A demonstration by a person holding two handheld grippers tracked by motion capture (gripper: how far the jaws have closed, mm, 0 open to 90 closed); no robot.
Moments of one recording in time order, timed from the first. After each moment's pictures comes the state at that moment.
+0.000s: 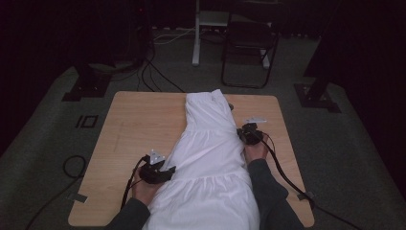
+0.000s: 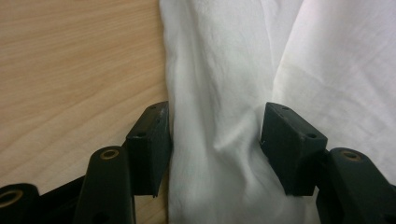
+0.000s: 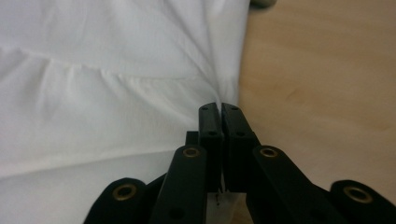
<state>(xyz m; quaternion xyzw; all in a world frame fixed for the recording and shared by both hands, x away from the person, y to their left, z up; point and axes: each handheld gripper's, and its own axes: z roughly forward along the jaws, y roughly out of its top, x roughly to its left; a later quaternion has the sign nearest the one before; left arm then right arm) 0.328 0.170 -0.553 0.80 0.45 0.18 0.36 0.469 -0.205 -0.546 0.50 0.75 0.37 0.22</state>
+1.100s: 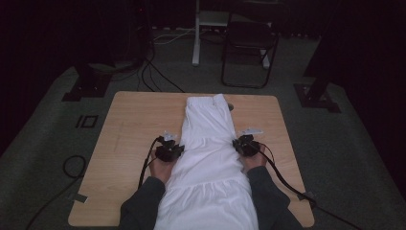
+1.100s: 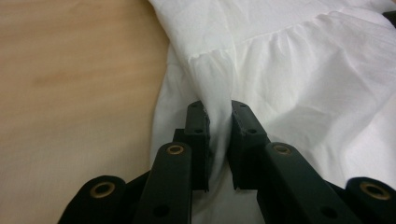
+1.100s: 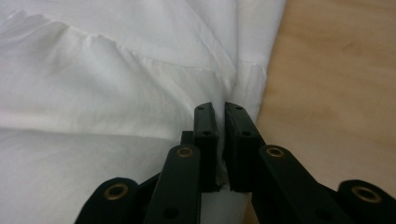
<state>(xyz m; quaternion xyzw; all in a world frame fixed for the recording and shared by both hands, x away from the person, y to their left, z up) 0.395 0.134 -0.559 0.77 0.49 0.16 0.39 0.429 -0.193 -0.562 0.47 0.78 0.36 0.20</state>
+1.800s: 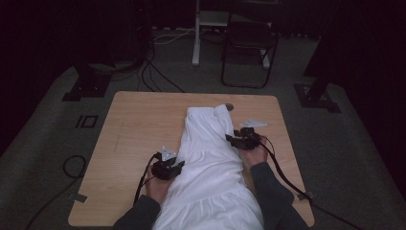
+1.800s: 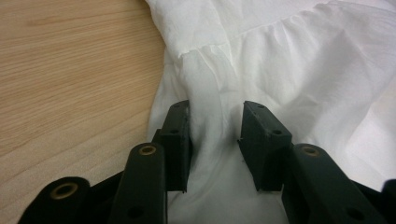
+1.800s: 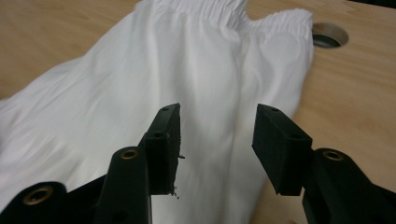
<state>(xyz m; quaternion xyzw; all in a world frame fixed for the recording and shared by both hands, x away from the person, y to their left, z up) 0.342 0.133 -0.563 0.78 0.46 0.18 0.38 0.432 -0.187 -0.515 0.43 0.77 0.43 0.18</state>
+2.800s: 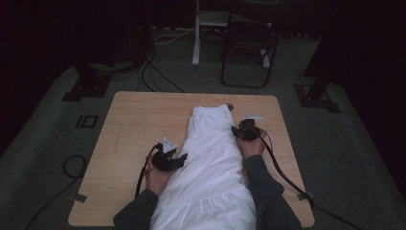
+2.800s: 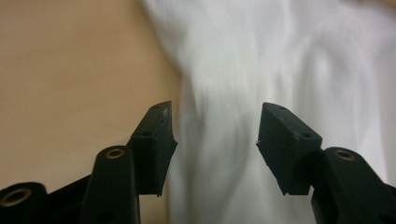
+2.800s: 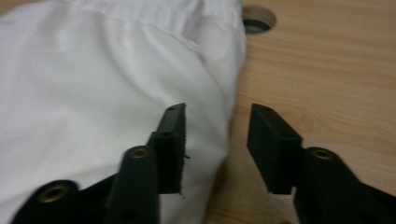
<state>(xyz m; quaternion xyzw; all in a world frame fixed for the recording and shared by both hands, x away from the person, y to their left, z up) 0.369 0.126 -0.524 0.78 0.42 0.22 0.41 0.481 -0.195 -0.540 0.52 0.73 0.39 0.22</state>
